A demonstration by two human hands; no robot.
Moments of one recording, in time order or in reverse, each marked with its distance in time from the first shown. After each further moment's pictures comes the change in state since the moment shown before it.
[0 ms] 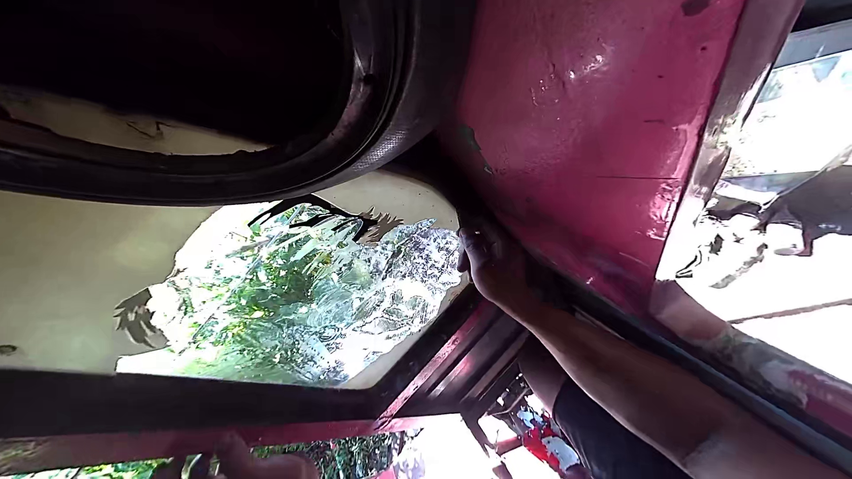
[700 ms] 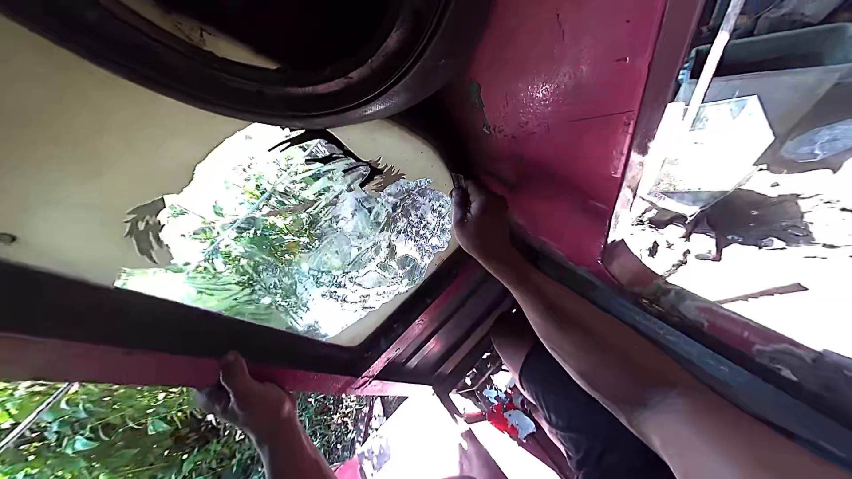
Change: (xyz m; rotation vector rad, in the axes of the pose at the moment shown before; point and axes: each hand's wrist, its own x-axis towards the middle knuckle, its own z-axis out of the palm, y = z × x) left_hand 0.006 -0.027 0.000 -0.348 -0.179 -0.426; right_hand 0.007 -0.014 0.003 -0.724 0.122 -0.290
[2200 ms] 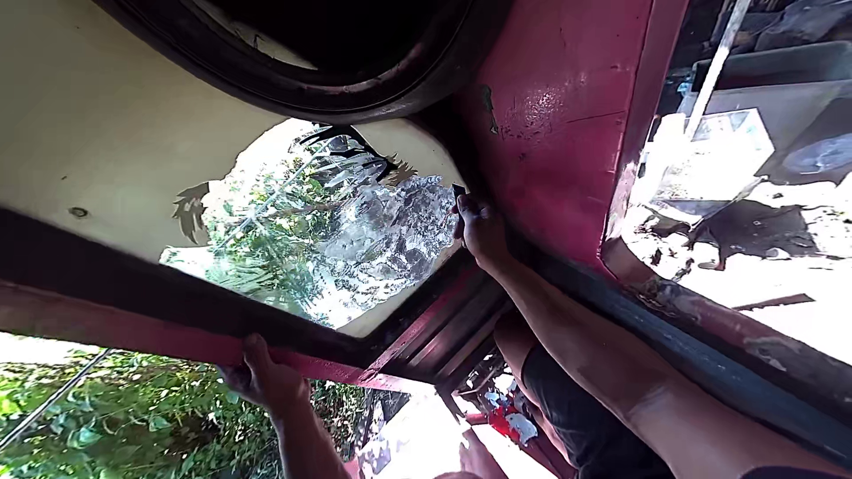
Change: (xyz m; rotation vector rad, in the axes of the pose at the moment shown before) left_hand 0.003 -0.011 -0.002 -0.089 -0.036 0.048; right_hand -0.014 -0.003 0.007 0.652 -0.178 0.492
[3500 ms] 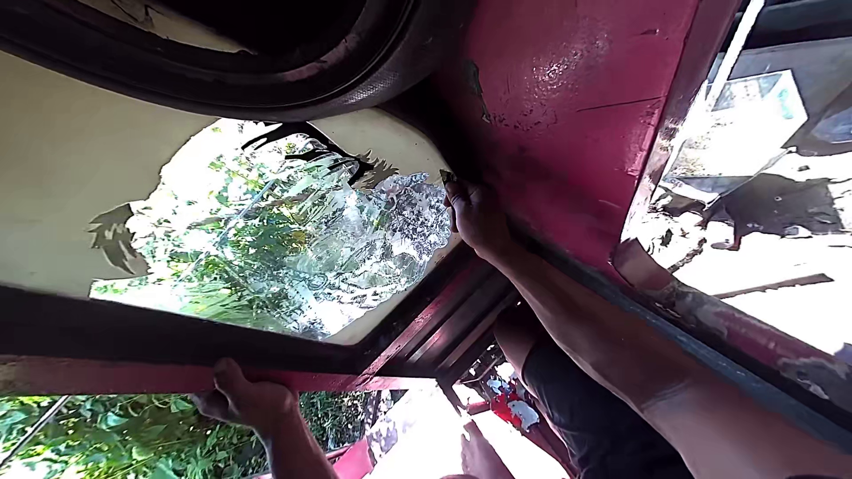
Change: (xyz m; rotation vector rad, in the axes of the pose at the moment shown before) left_hand 0.001 -0.004 0.002 0.019 0.067 0.066; right_hand 0.023 -0.009 -0.008 -0.171 -0.120 -0.110
